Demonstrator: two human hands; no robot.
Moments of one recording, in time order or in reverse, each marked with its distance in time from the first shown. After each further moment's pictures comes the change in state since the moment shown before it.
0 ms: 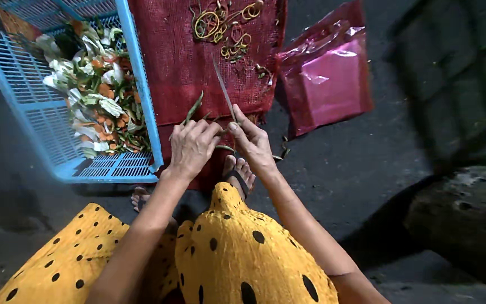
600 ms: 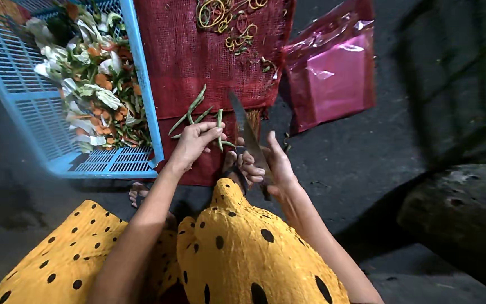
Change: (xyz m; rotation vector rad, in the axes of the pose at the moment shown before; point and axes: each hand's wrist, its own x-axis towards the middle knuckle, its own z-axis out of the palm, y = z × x) left_hand 0.005 -0.009 0.007 -1.103 -0.287 -0.700; right_hand -0.039 0.021 -0.029 0.837 -0.135 0.633
